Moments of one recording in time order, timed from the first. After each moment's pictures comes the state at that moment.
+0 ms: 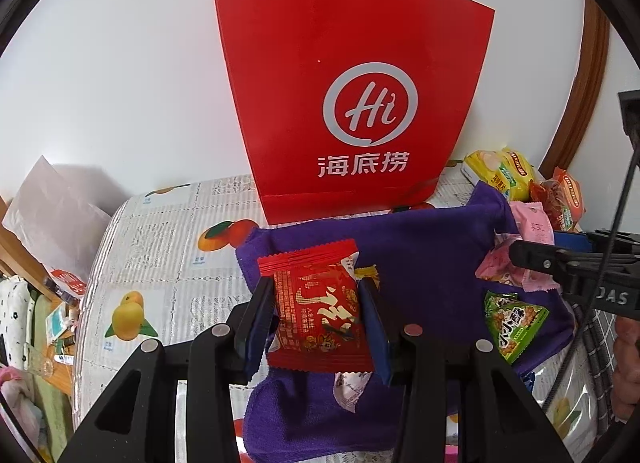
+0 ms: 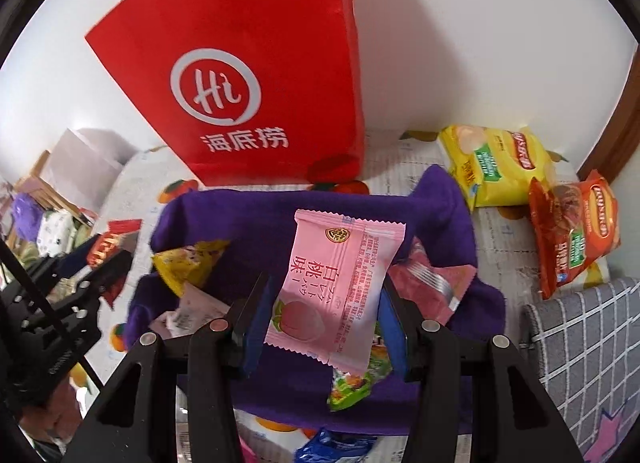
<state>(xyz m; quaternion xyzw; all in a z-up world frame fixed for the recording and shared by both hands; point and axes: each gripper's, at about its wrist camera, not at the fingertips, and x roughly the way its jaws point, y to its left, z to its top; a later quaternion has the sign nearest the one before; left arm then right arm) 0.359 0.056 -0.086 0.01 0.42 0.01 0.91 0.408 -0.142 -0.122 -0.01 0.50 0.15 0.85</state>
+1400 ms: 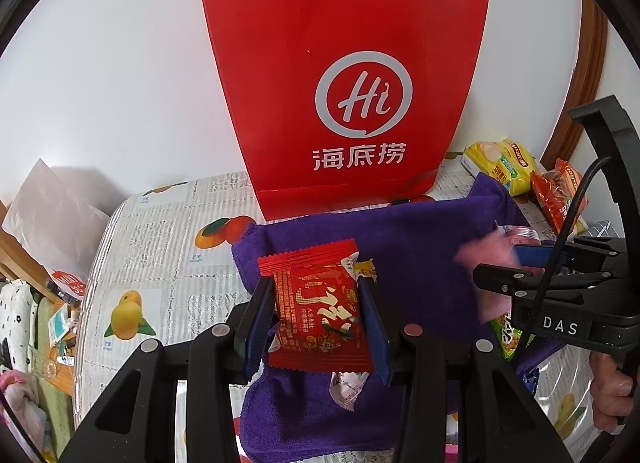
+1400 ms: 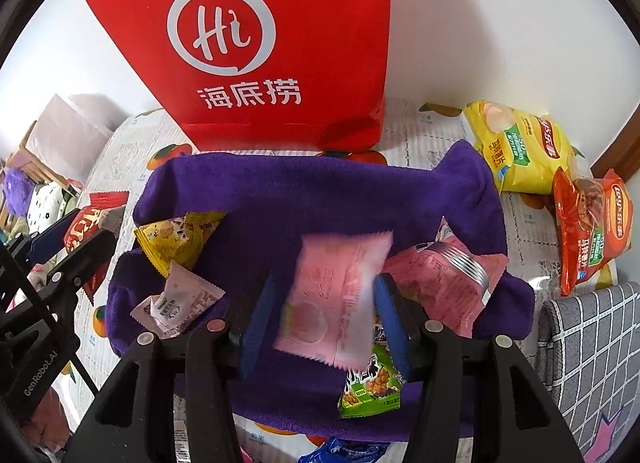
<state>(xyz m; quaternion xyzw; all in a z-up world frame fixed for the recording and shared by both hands) 0.361 0.052 -0.091 0.02 0.43 0.02 0.90 0.416 -0.117 -0.149 -0.05 0.54 0.16 0.83</state>
